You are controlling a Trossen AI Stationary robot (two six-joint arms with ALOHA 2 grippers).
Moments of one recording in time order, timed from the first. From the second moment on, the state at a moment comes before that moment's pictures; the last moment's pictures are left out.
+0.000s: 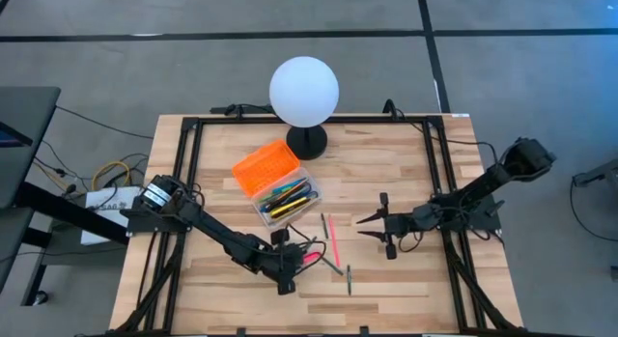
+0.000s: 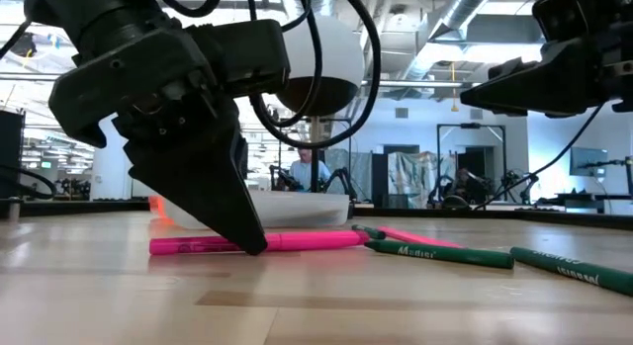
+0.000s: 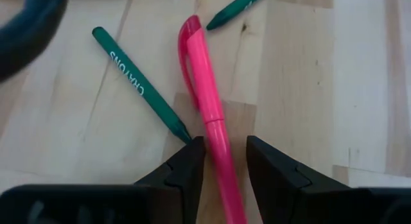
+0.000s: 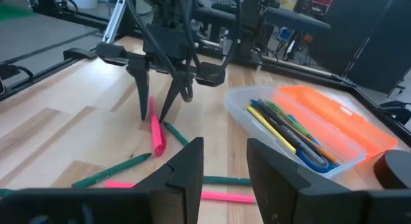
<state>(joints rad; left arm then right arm) -0.49 1.95 1.07 -0.17 -0.32 -0.58 0.46 1.27 0.16 0.90 0.37 -0.18</state>
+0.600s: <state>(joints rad) -0.49 1.94 1.07 -0.27 -0.24 -0.58 0.46 1.35 0.16 0.94 0.37 -0.15</state>
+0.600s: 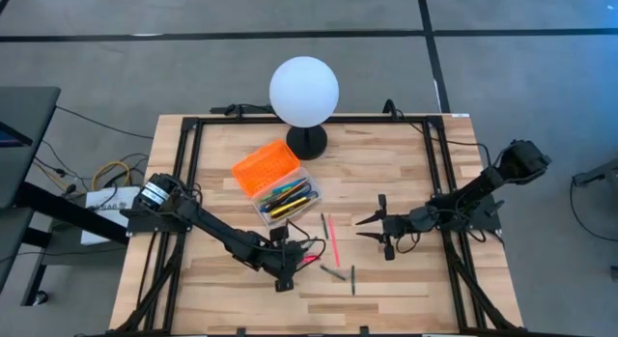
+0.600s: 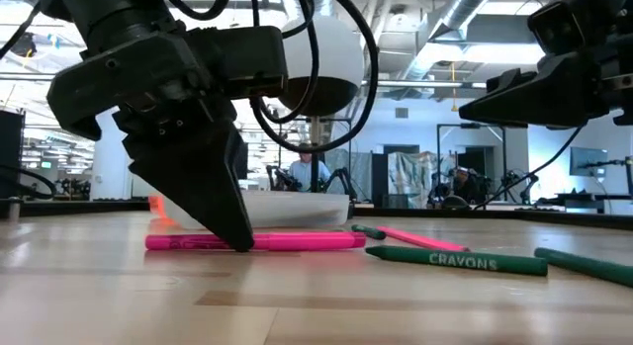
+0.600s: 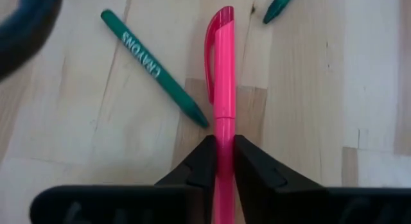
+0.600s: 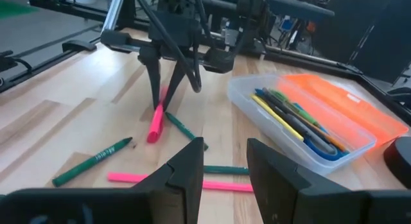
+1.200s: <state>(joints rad) -0.49 1.94 1.07 -0.38 -0.10 -0.64 0.46 1.35 0.16 0.95 0.37 -0.15</state>
